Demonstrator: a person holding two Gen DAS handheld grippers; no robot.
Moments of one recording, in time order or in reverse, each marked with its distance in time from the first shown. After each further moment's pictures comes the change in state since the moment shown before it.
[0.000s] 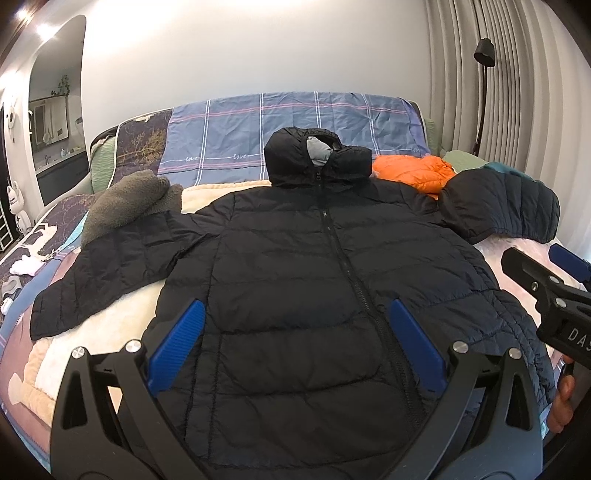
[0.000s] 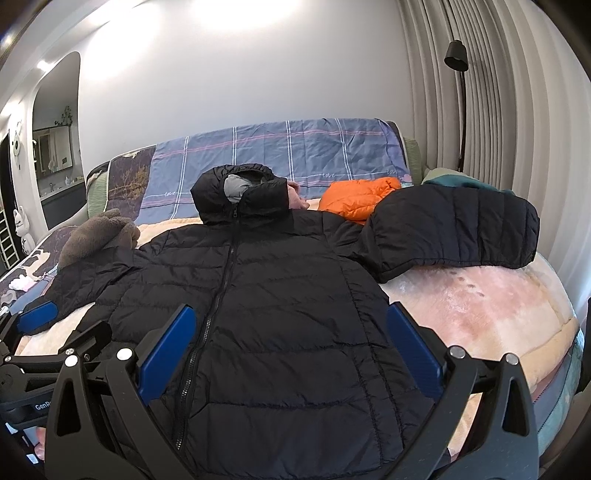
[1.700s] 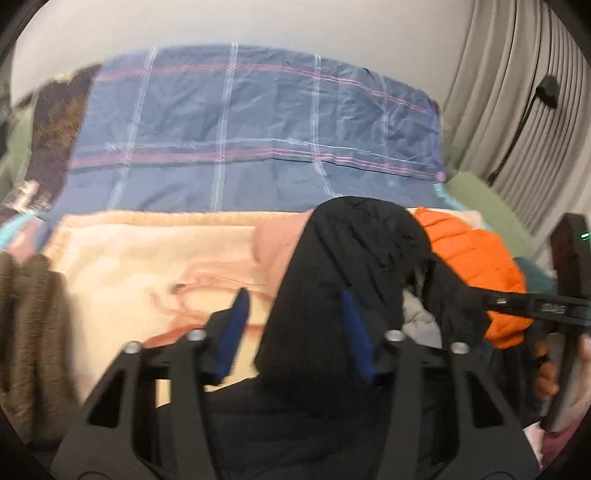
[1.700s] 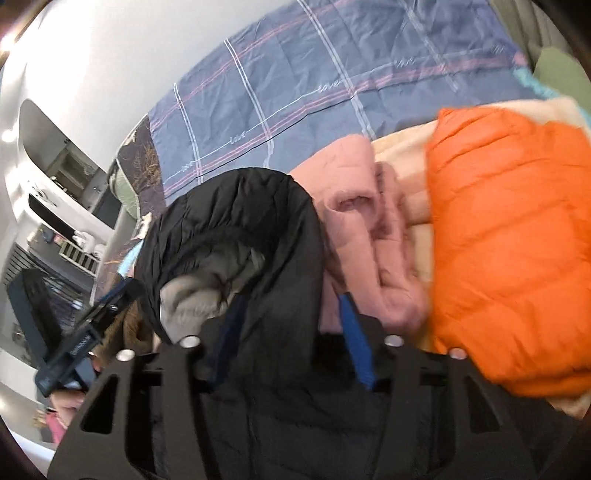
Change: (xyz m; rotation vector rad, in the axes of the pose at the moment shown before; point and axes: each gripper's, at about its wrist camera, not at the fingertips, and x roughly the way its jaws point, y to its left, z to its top) left arm 0.378 0.096 0.277 -0.113 0.203 -0.276; right arm 0.428 -0.027 0.214 0.275 0.544 0.448
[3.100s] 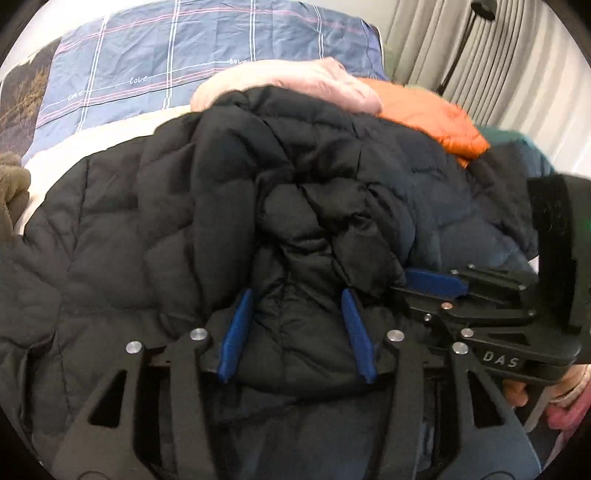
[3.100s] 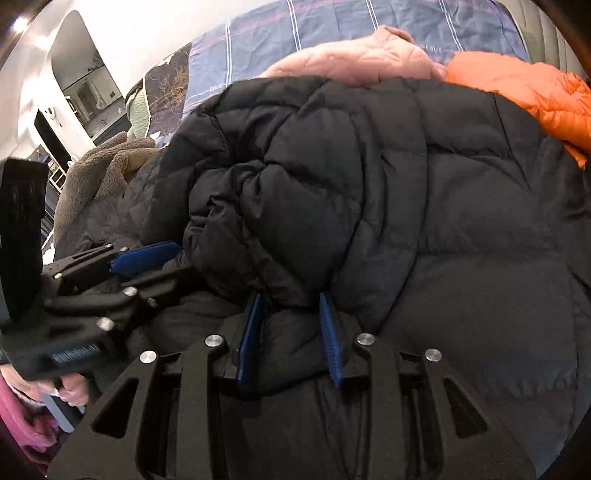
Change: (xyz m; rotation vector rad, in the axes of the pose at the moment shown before) left arm -0.038 -0.051 -0.222 0.151 0.165 -0.080; right arm 0.010 0.034 -0.250 -0.268 -0.003 -0.137
